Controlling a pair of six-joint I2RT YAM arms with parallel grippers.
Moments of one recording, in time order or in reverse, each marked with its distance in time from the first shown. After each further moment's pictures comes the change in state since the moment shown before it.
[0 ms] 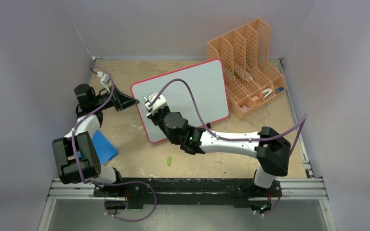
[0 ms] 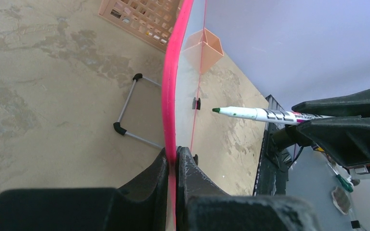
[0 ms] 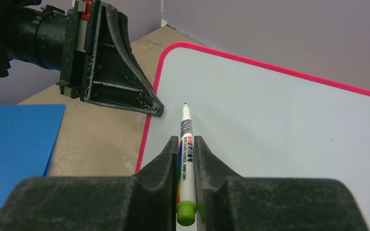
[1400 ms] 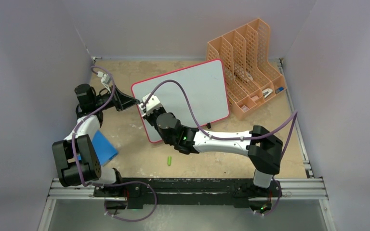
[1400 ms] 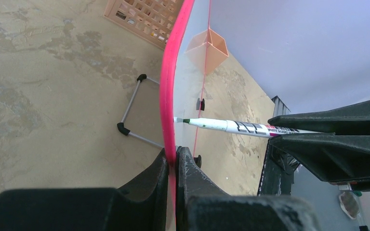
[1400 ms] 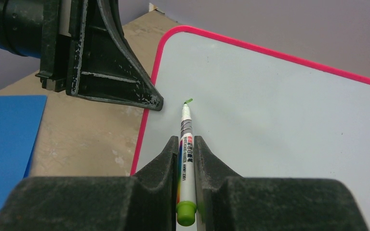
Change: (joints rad) left arm -0.011 -0.032 0.001 -0.065 -0.037 0.048; right arm 0.006 0.087 0.070 -0.037 0.068 -0.016
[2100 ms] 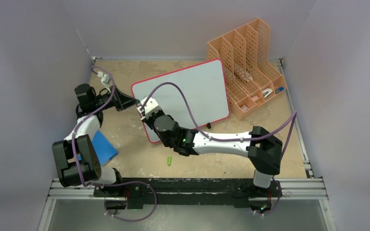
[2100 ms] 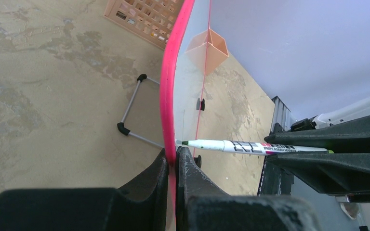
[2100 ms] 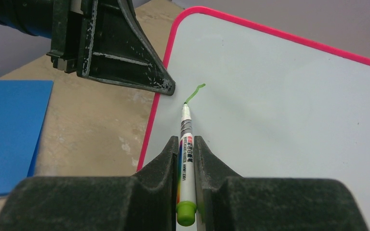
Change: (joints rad) left arm 0.000 -0.001 0.000 -0.002 -0.002 0.000; right arm 0.019 0.000 0.000 -0.056 0.001 0.028
